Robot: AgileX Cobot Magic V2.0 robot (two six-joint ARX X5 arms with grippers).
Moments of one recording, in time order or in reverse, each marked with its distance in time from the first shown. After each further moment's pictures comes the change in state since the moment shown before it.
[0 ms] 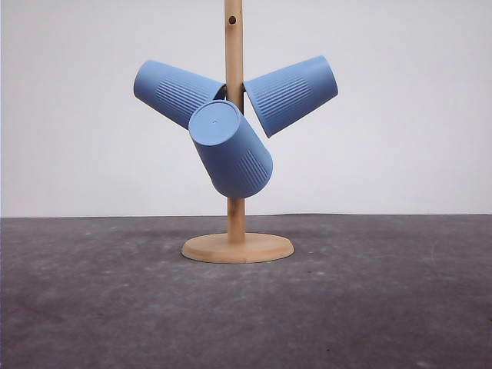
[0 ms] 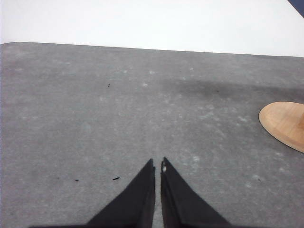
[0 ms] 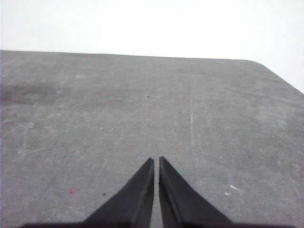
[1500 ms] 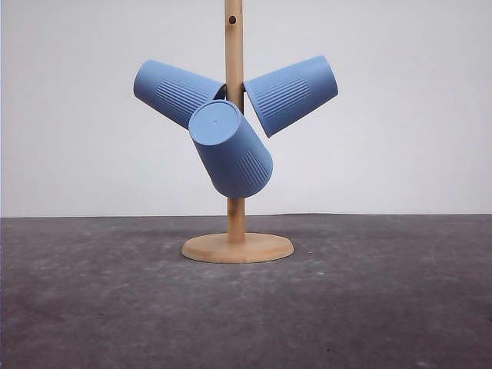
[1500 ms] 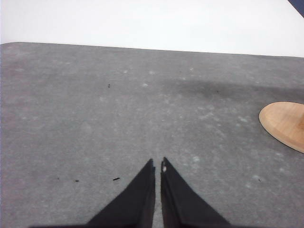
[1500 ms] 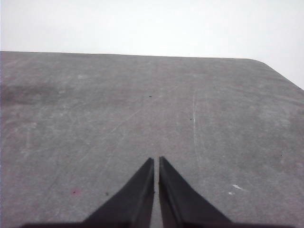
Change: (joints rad) left_arx 0.000 0.000 0.000 0.000 0.000 0.000; right_arx 0.000 0.000 -0.003 0.006 0.000 0.009
